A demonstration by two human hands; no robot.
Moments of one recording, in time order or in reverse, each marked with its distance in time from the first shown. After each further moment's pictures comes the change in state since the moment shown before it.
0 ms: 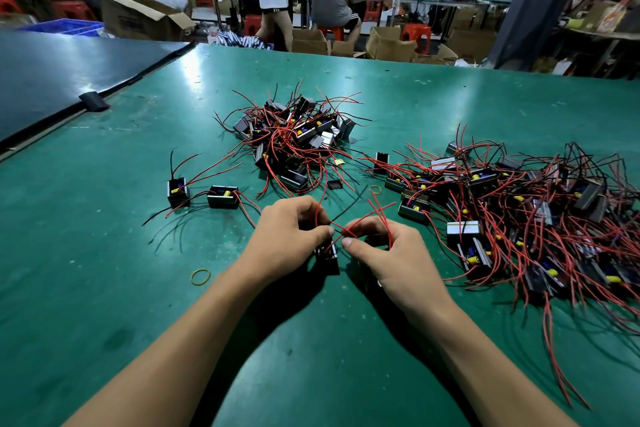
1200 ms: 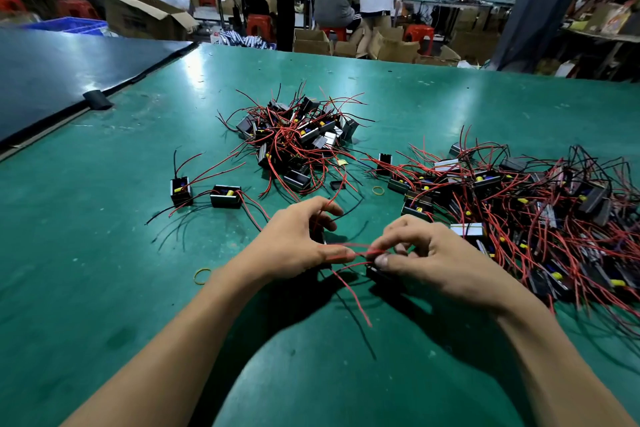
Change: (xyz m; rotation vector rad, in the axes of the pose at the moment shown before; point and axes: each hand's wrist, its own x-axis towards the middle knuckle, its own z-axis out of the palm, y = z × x) left_hand -0.003 0.005 -0.008 -0.011 -0.207 -0.034; right_hand 0.007 -0.006 -0.060 -0.178 -0.423 -0.024
